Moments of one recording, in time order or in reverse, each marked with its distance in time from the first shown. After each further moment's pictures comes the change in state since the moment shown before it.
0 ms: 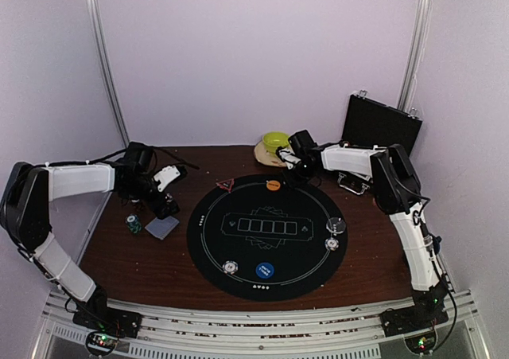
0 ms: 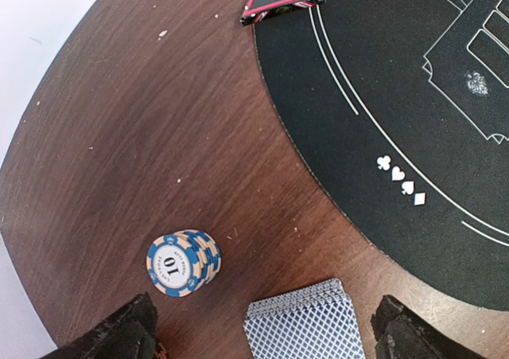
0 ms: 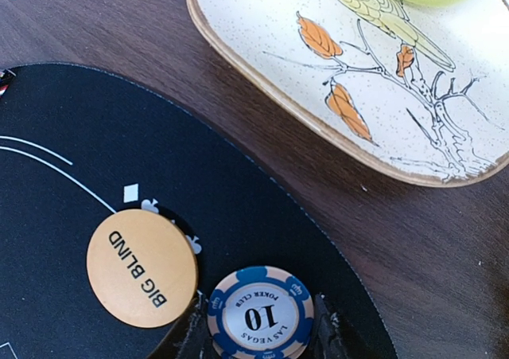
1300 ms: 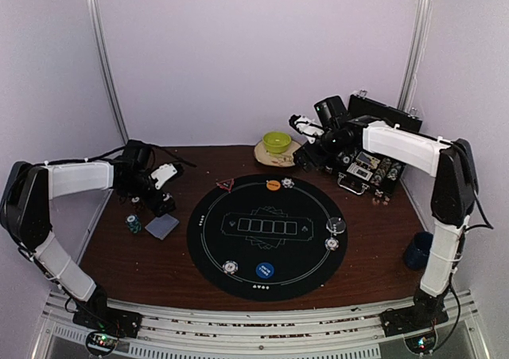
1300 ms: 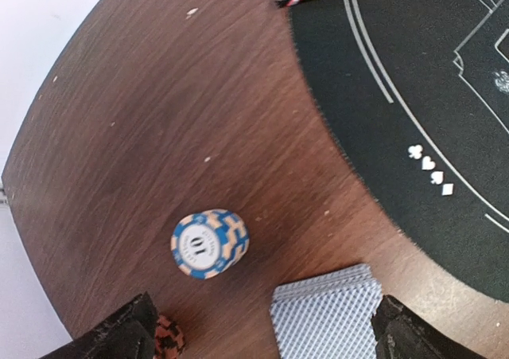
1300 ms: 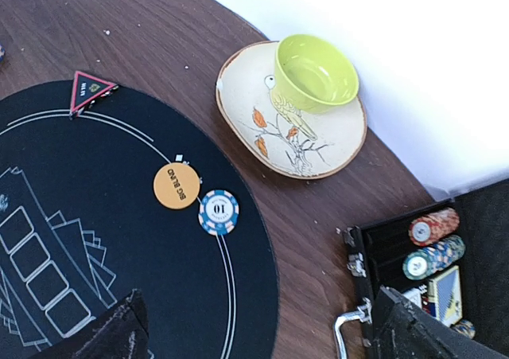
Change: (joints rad) left arm 0.018 0.008 0.023 -0.030 -0.053 -0.019; right arm 0.019 -0.512 -0.282 -0.058 0.080 -0.252
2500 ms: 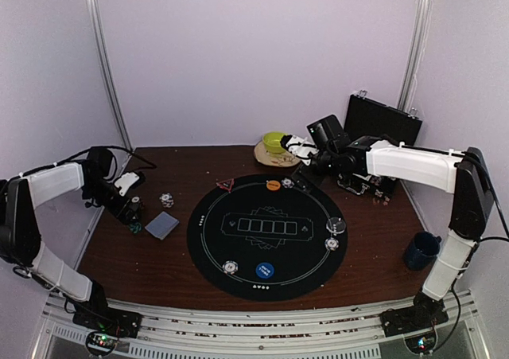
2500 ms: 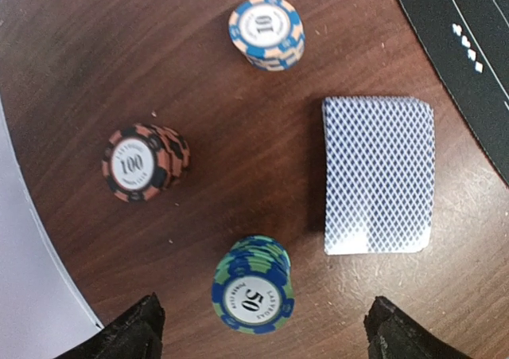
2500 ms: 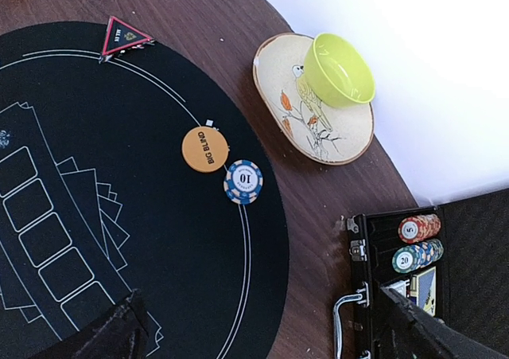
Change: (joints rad) left arm 0.304 -0.144 -0.049 -0.310 0.087 0.011; right arm 0.137 -0.175 -0.285 0.140 0.169 -0.111
